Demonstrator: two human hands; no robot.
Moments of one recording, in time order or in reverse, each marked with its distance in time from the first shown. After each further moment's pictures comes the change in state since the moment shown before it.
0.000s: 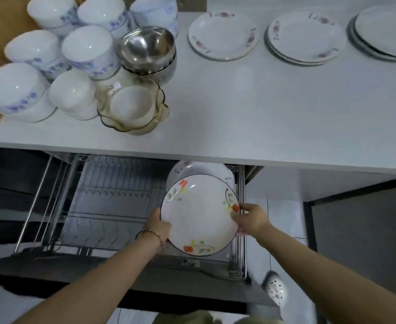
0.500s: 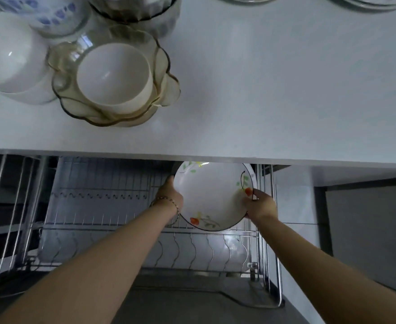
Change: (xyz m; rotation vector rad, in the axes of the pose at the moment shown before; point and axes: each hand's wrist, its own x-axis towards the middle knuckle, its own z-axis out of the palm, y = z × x) left_hand 0.159 0.027 0.008 0.286 -0.055 0.055; right_hand 0.123 -0.007 0.070 0.120 0.250 0.106
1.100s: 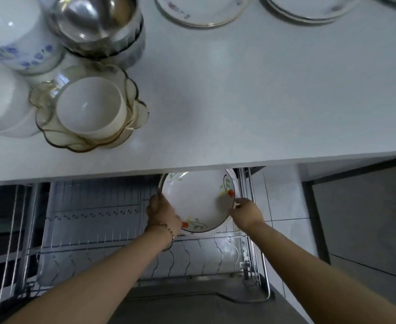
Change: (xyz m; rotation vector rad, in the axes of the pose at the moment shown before) left_hand -0.048 0.009 0.011 0.268 -0.007 0.039; right_hand -0.020 0.000 -0.022 -0.205 -0.133 -0.019
